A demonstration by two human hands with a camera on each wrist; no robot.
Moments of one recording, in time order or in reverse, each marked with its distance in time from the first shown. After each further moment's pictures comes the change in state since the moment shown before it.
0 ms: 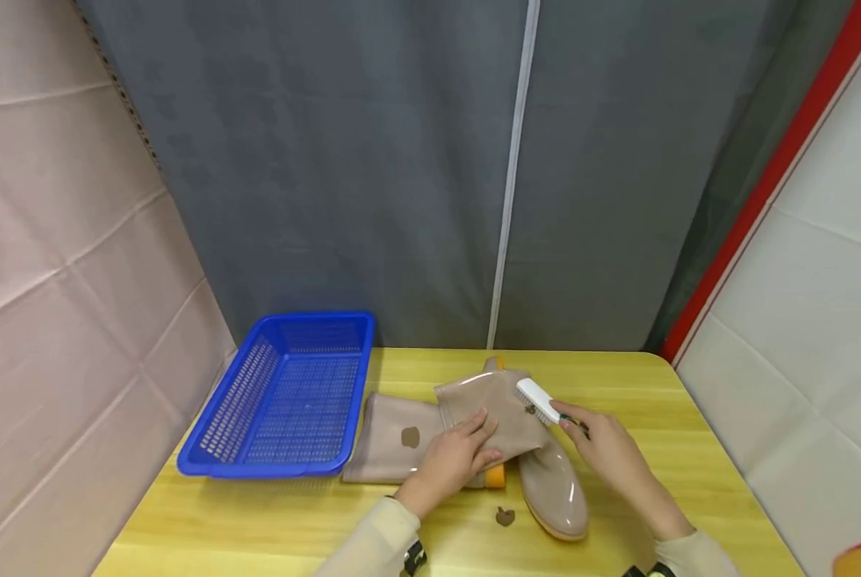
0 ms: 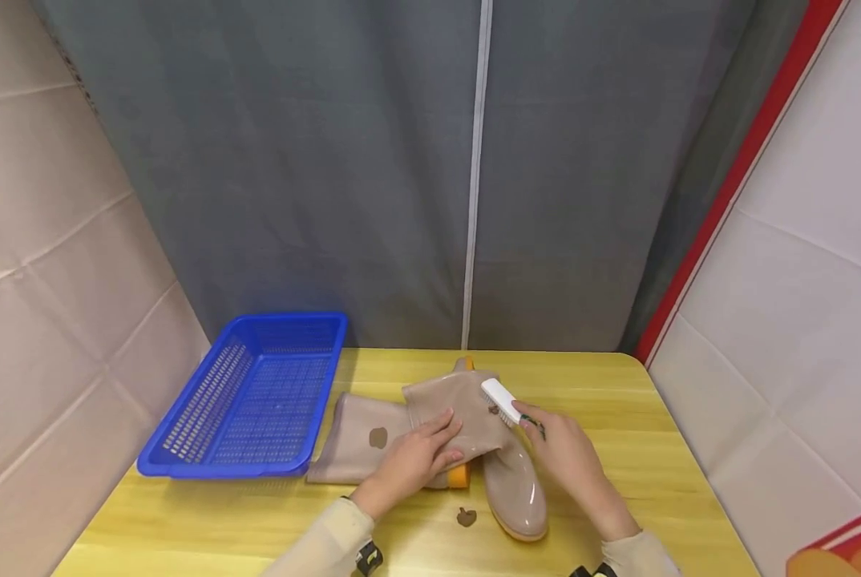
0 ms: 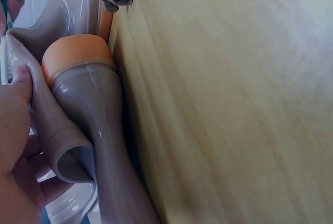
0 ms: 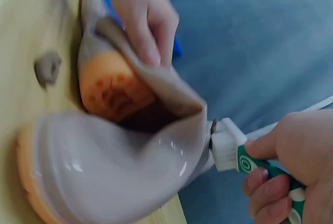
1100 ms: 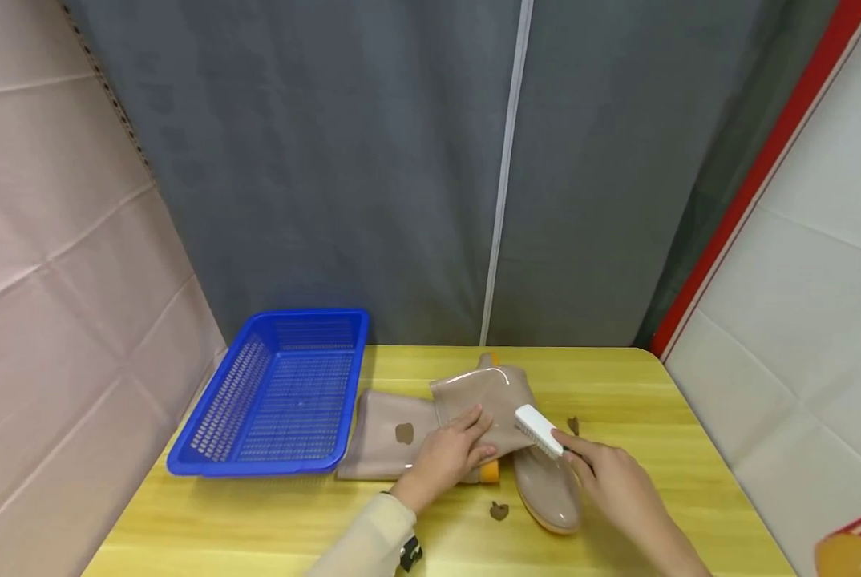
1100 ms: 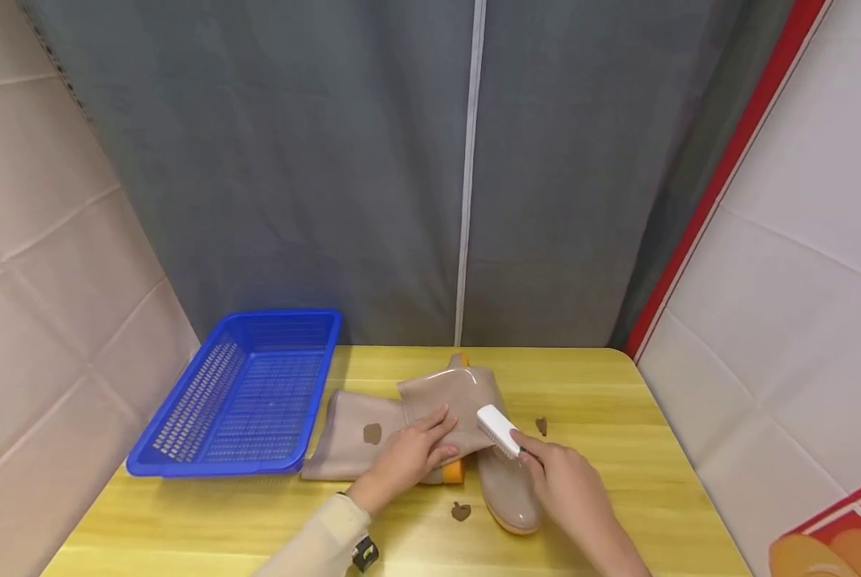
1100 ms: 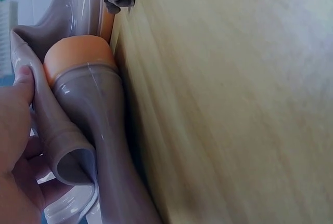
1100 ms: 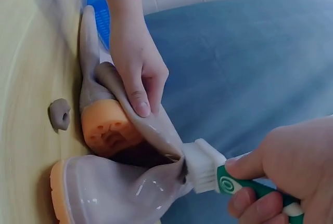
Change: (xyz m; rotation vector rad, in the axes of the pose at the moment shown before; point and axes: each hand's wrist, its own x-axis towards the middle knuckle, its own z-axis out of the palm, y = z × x) left_hand -0.001 0.001 0.003 -0.030 -0.009 0.001; right_hand -0.054 -0.029 -0.010 -0.120 -0.013 0.081
